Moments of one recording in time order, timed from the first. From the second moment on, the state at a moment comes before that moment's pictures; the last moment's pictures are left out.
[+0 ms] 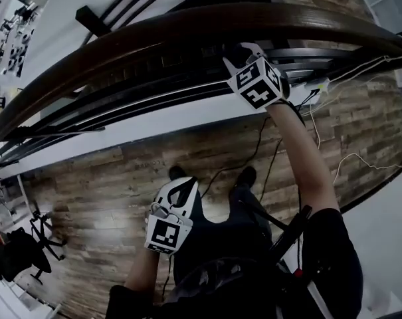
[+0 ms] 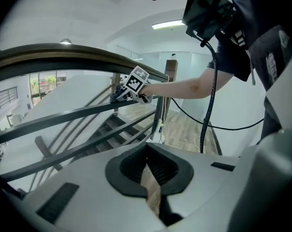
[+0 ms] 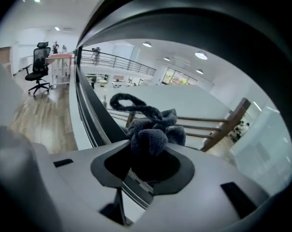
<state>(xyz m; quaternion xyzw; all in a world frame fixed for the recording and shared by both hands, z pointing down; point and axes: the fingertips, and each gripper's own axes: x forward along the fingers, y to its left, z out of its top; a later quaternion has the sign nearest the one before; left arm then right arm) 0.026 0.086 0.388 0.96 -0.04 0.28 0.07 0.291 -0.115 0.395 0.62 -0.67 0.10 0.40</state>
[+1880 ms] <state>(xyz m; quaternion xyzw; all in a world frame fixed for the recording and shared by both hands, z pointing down) 0.193 0.184 0.205 0.97 -0.07 0.21 -0.03 0.294 0.133 0.235 0.51 -0.83 0.23 -0.01</state>
